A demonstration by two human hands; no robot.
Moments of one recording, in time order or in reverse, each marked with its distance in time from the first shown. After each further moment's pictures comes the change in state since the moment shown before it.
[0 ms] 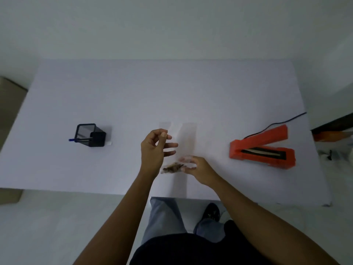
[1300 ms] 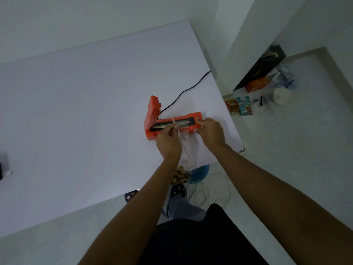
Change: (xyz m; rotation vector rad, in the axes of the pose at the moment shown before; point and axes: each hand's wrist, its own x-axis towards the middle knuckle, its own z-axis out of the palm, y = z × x) left_hand -0.074 -0.108 0.329 0.397 -0.064 -0.030; right_hand -0.130 0.091 -0.274 -0.492 0.783 0.121
